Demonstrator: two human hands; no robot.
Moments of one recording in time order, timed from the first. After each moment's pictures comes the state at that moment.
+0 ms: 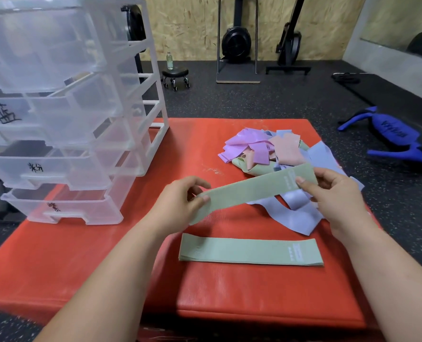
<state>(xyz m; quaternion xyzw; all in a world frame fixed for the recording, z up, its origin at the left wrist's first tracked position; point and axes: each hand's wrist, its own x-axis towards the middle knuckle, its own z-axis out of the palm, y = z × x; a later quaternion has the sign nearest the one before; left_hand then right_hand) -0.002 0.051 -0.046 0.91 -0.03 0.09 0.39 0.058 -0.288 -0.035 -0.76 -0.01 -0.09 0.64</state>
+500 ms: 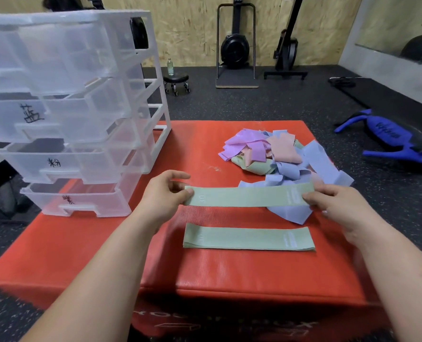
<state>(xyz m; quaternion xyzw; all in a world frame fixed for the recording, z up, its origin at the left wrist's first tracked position) -0.035 0.066 -0.032 0.80 0.09 0.10 0.58 0.021 -0.320 -0.032 -0.80 0.05 0.03 0.60</state>
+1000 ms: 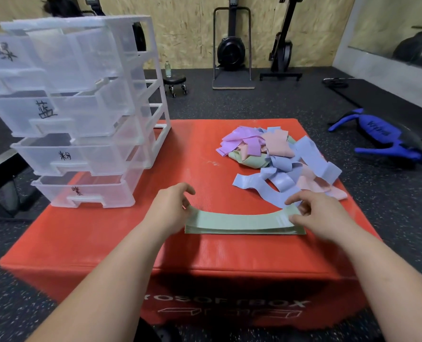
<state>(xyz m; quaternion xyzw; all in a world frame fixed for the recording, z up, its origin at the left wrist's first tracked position) -0.075 0.052 -0.045 0.96 0.04 0.07 0.28 -0.024 -0.317 -0.046 -0.96 -0.10 0.02 0.27</state>
